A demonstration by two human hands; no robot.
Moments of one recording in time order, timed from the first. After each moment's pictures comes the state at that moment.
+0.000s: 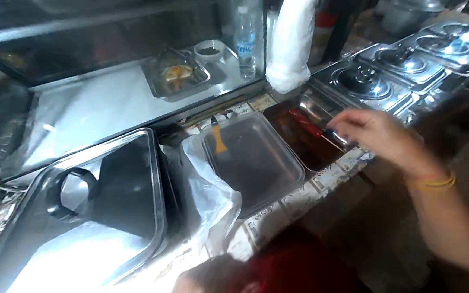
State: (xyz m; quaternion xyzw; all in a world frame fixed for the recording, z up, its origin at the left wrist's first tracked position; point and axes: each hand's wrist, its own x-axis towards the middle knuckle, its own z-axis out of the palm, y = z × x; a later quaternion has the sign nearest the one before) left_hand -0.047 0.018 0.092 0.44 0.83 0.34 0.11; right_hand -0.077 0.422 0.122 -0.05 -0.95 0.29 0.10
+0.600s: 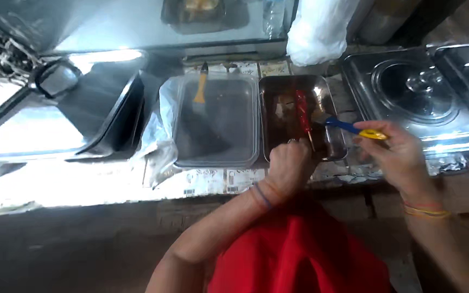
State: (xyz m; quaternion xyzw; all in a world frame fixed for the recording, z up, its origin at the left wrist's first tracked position) left_hand -0.098 0.364 0.056 0.13 0.96 0.24 0.11; right_hand -0.096 0.580 0.040 0.09 -0.86 0.49 0.11
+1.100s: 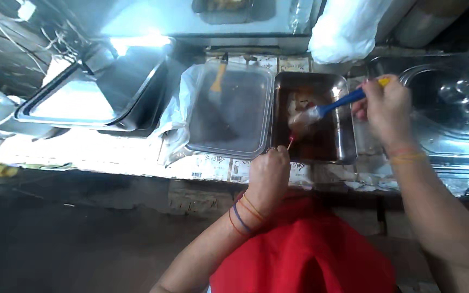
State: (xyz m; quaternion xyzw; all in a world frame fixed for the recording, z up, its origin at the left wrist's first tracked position) left_hand -0.059 0.339 0.051 0.01 0.99 0.16 0.01; right_hand -0.195 0.553 0.057 0.02 -0.87 0.49 0.06
